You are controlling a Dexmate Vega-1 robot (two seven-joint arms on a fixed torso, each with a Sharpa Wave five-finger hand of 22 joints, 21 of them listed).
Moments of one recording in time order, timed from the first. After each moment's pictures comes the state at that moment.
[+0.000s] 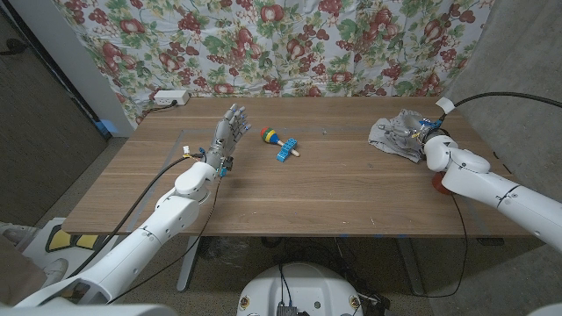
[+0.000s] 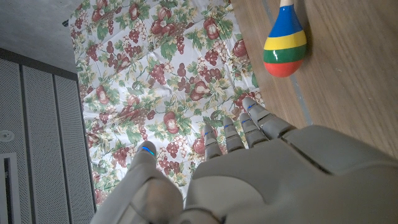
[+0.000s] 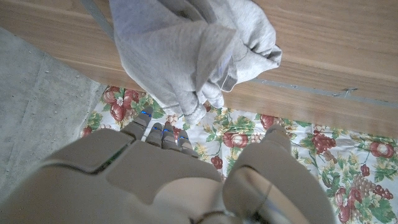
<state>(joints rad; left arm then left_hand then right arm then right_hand) 0.93 0.56 0.38 -1.52 -0.60 -0.22 0.08 0.05 -0.08 0.42 -0.03 0.27 0.15 -0.18 0.20 0.18 0.14 -0.10 0.20 0.19 0.09 -0.04 0.19 0.18 0.14 -0.02 0.19 0.17 -0.72 -0.94 -0.60 -1.63 -0.31 -0.47 -0.11 0.39 0.05 -0.08 -0.12 0.45 -0.07 0.12 0.18 0.19 -0.05 0.16 0.21 0.18 -0.09 0.12 0.18 0.17 0.02 0.08 0.20 0.17</state>
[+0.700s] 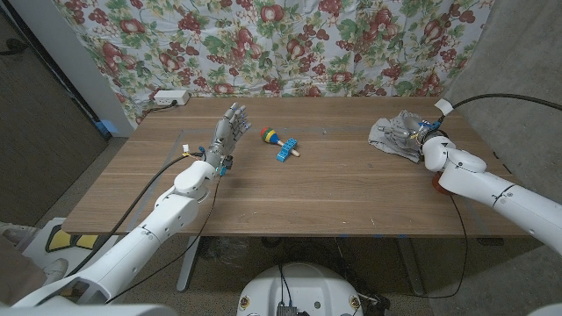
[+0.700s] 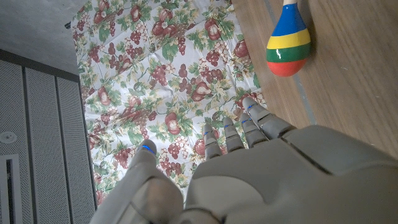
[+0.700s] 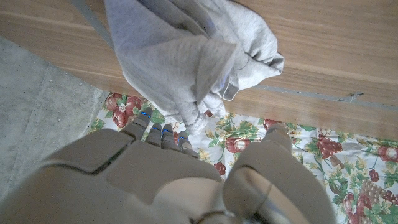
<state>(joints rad) 0.93 0.57 0.38 -1.52 -0.60 -0.21 0.07 0.06 -0.07 0.43 -0.04 0.27 0.15 -0.18 0.20 0.18 0.14 -0.10 0.20 0.19 0.09 -0.04 0.19 0.18 0.14 -0.02 0.19 0.17 -0.70 -0.93 -0.63 -1.61 -0.30 -0.49 -0.11 0.39 0.05 -0.08 -0.12 0.46 -0.08 0.12 0.18 0.19 -0.05 0.16 0.20 0.18 -0.09 0.13 0.18 0.17 0.01 0.08 0.19 0.17</state>
